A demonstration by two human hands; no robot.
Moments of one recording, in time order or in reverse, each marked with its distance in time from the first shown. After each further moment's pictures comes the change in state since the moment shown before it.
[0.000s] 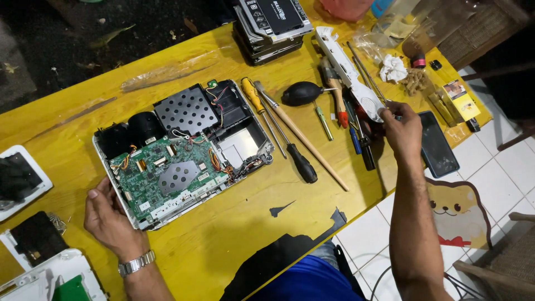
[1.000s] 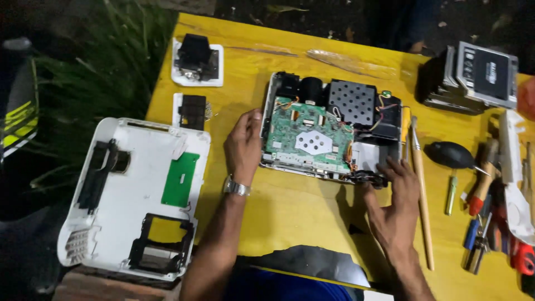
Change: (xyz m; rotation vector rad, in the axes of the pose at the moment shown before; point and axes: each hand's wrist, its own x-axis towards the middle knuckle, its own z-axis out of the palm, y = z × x) left_hand -0.016 0.029 -0.008 0.470 0.074 0.063; right_hand -0.176 -0.097 0.116 0.046 -0.382 -1.159
